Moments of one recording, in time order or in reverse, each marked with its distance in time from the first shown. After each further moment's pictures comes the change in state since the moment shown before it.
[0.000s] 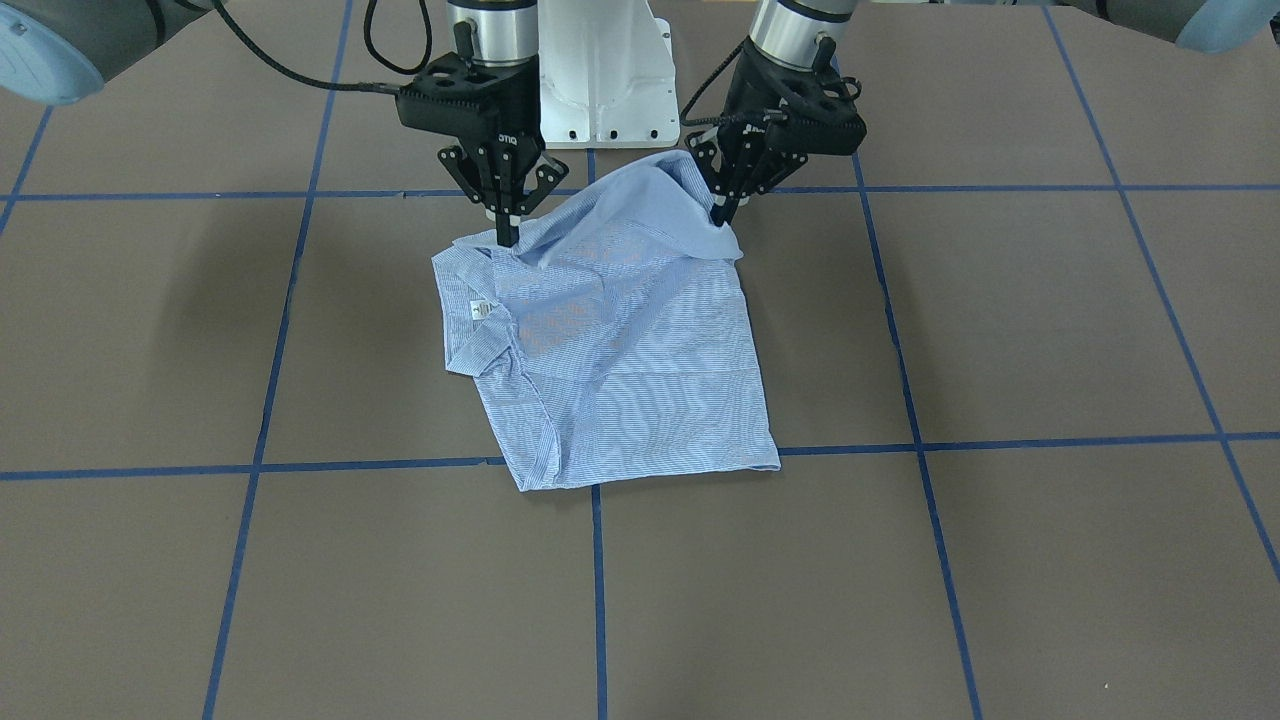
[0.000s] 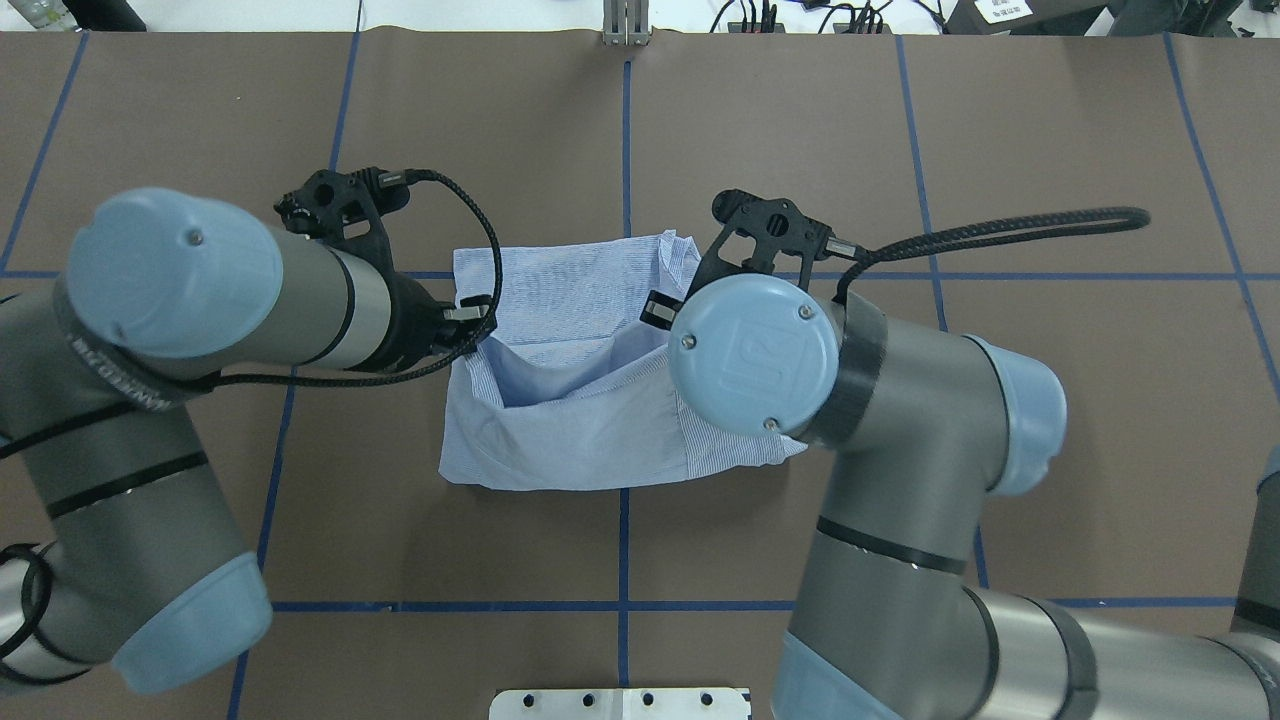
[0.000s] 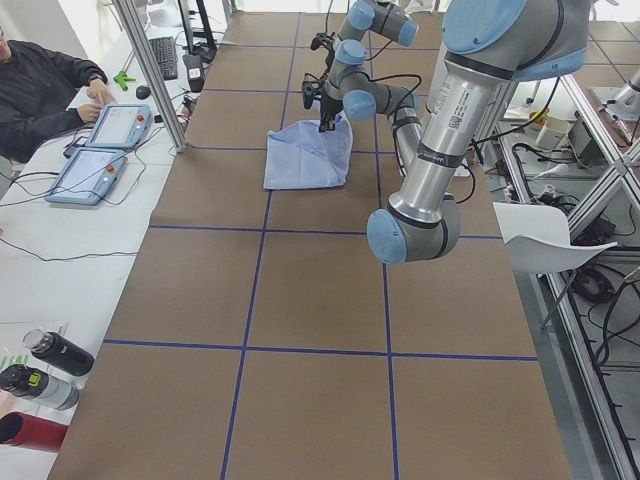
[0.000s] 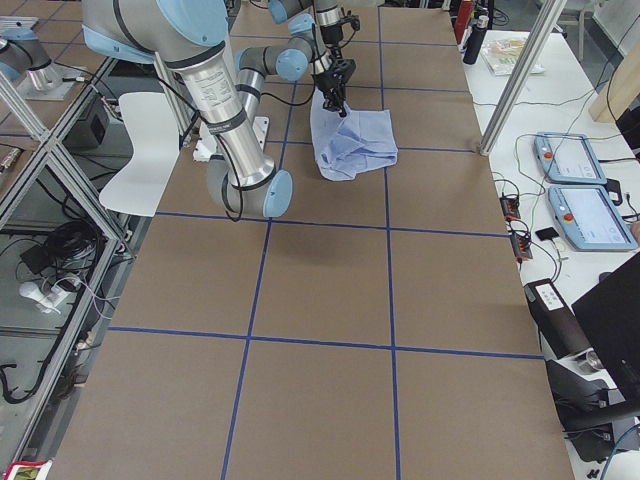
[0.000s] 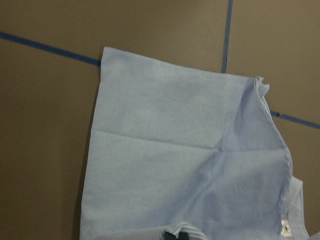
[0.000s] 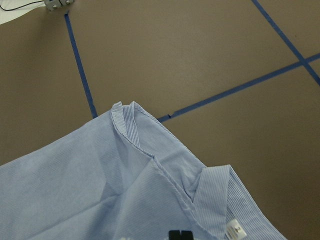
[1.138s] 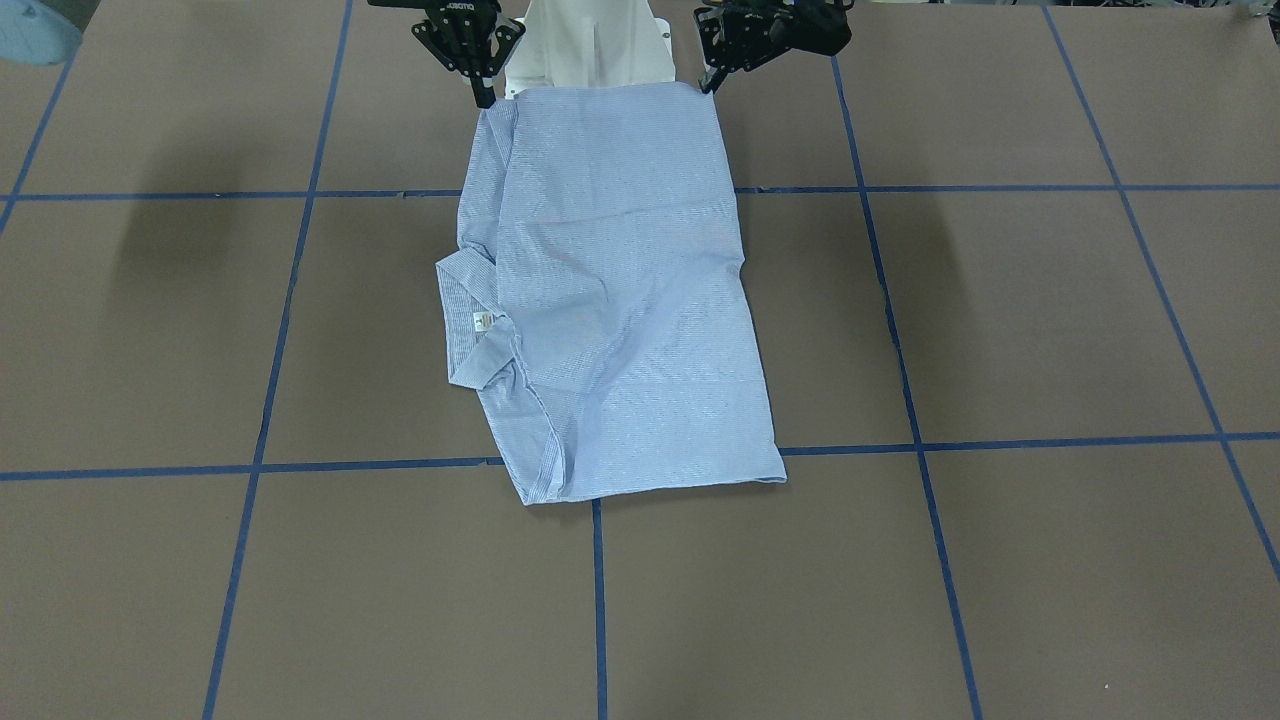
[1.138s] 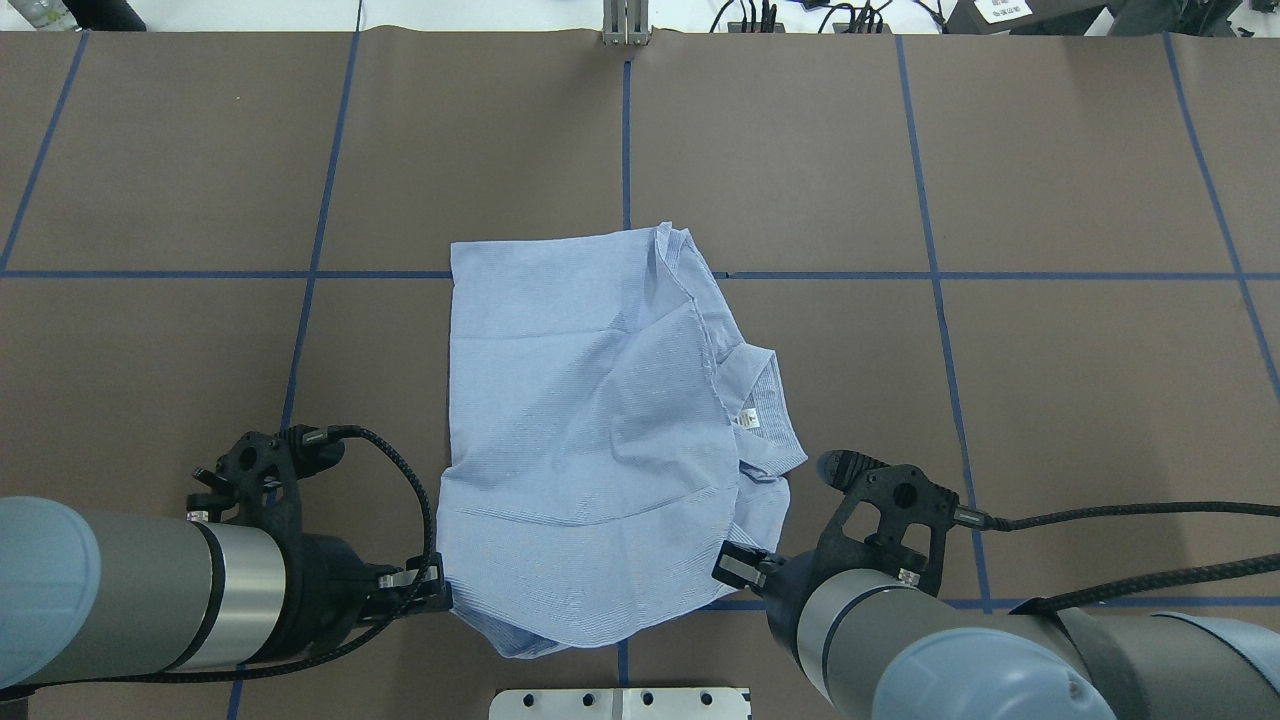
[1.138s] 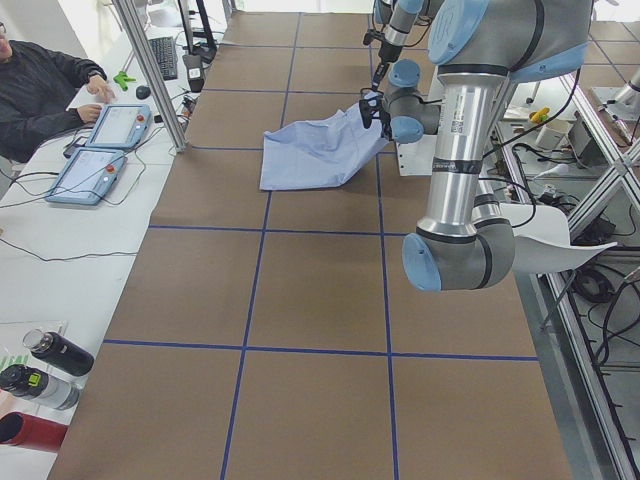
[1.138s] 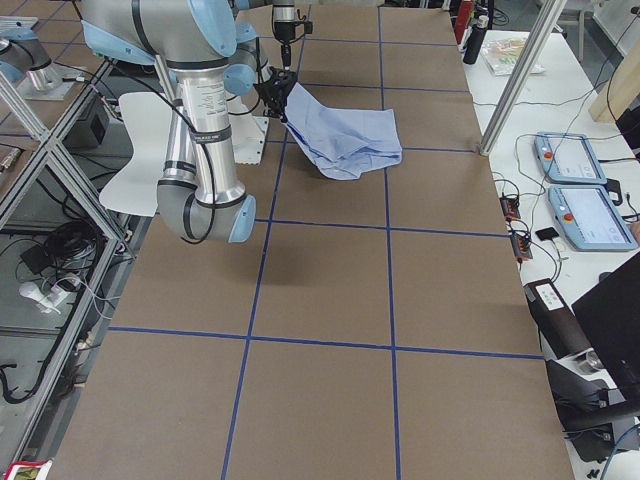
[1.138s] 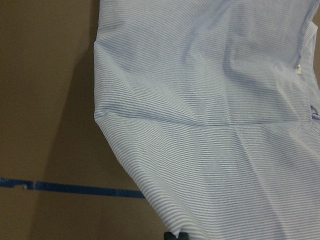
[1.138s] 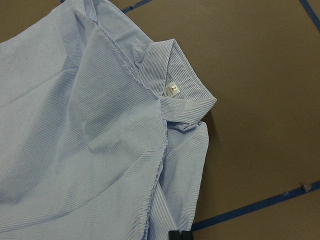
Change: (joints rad) left arm 0.357 0.329 -0.333 -0.180 0.009 -0.302; right arm -0.373 -0.299 0.476 -0.116 -0.089 0.231
